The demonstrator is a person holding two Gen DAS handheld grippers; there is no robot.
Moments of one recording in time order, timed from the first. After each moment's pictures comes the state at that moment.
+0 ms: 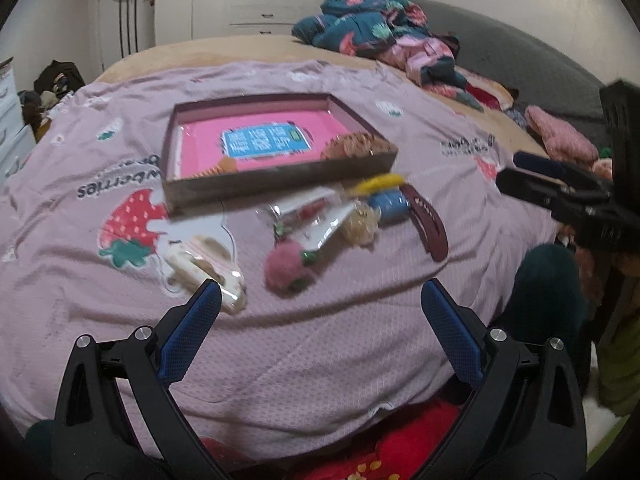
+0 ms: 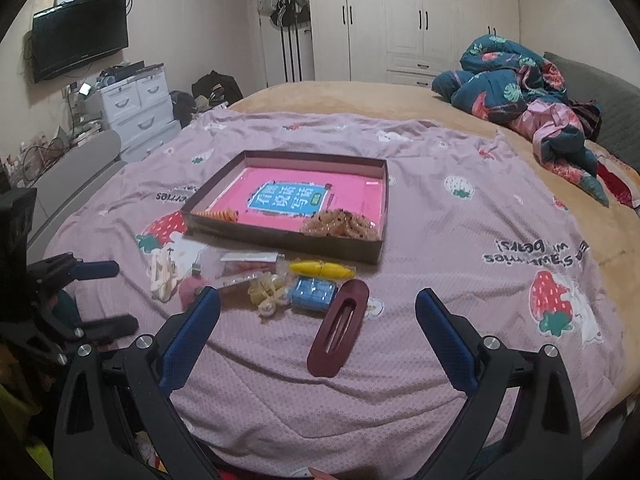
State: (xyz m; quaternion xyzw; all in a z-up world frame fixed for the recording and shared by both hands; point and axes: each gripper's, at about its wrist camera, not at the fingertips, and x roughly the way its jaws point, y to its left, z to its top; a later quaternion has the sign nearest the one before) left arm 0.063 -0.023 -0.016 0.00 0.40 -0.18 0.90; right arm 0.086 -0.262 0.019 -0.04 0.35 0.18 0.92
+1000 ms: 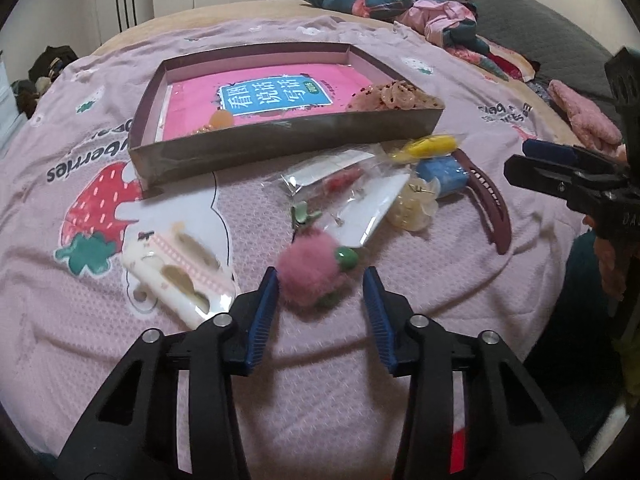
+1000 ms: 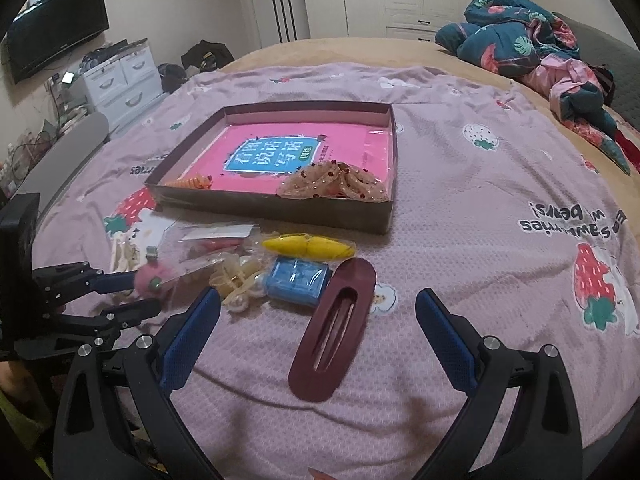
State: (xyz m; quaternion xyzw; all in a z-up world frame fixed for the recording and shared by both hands) left arm 0.119 -0.027 -0.070 0.03 0.46 -0.16 0.88; right arm 0.153 -0.256 -0.036 -0.02 0.42 0.18 0.89
